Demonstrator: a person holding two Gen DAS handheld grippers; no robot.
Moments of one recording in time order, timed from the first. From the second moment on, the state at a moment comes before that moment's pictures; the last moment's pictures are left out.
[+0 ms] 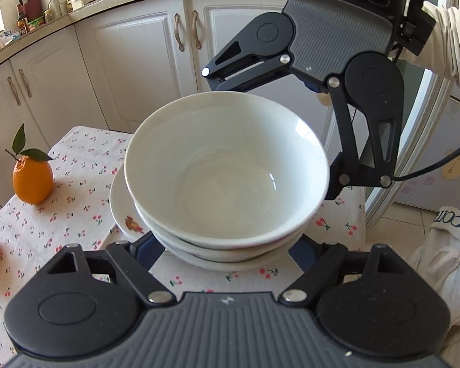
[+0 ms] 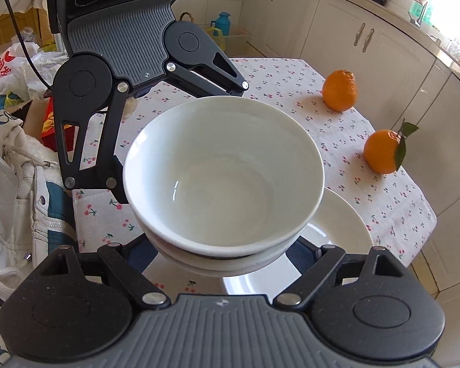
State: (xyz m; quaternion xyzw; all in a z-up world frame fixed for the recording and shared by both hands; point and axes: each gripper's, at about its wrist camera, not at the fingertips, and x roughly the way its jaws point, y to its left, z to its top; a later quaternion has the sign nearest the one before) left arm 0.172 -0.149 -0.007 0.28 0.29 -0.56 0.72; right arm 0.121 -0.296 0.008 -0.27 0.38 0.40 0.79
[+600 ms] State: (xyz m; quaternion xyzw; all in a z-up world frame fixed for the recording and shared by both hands) left arm 0.226 -0.202 -0.039 0.29 0.30 -0.56 0.71; right arm 0.176 -0.337 -0.023 -0.26 0.41 0.36 0.80
